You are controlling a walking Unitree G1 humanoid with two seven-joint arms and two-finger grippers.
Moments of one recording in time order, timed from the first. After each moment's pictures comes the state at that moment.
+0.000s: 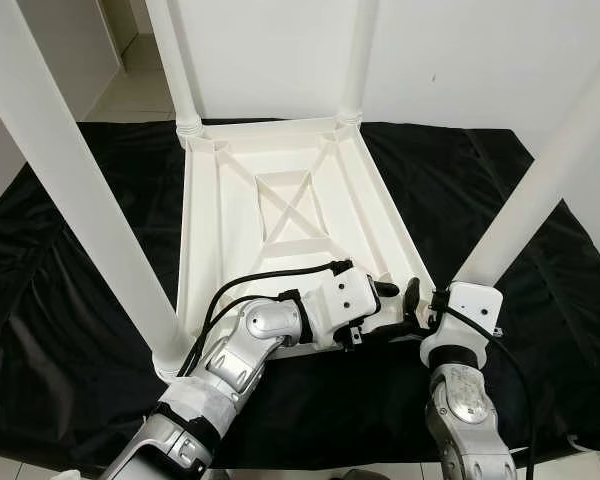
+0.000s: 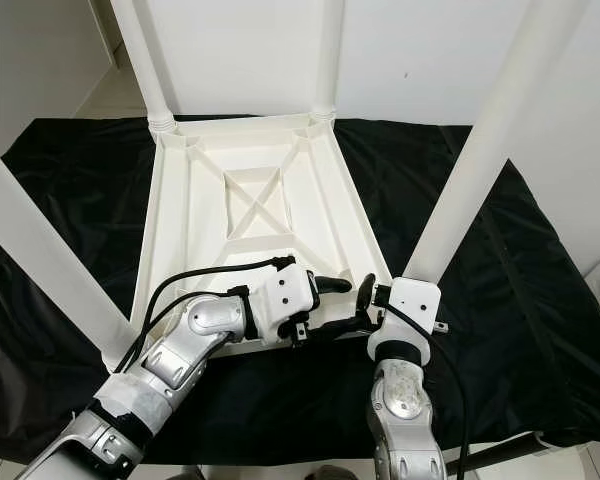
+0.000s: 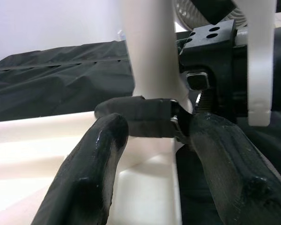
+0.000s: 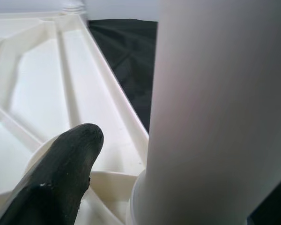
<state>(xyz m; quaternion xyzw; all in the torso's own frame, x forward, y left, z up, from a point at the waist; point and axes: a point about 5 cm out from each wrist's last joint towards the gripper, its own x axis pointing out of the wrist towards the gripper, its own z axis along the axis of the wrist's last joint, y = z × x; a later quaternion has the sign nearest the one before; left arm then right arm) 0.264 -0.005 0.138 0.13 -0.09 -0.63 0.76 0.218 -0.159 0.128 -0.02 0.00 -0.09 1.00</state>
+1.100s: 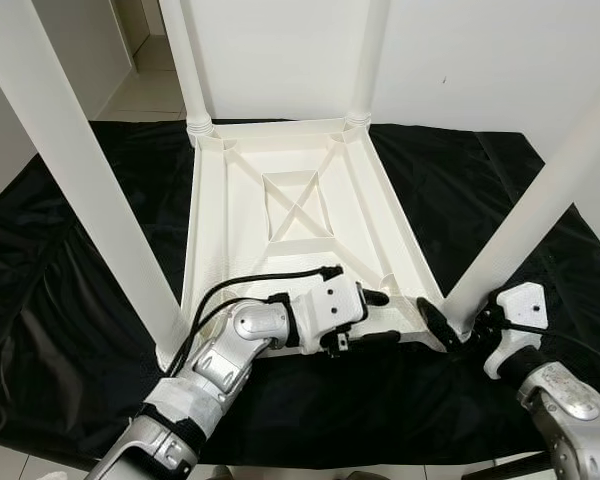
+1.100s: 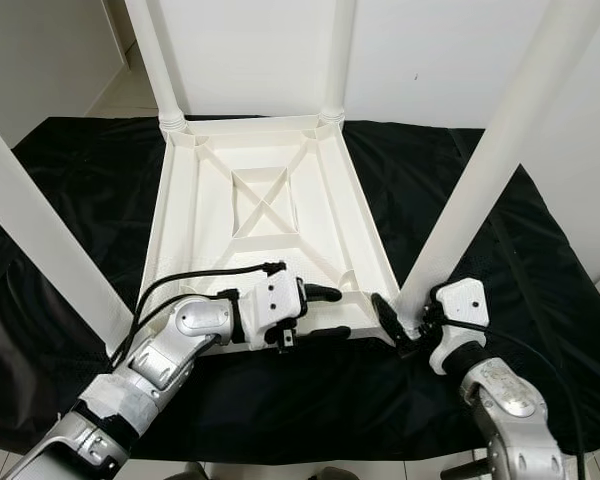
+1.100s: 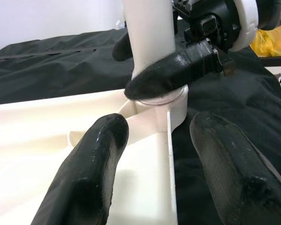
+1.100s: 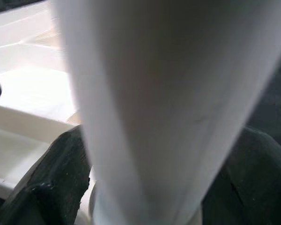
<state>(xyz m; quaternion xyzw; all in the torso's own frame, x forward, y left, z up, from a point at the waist) 0.263 0.010 0.134 0.14 -0.08 -0.64 0.75 0.221 -0.229 0.132 -0.09 0.02 0.20 0.97</state>
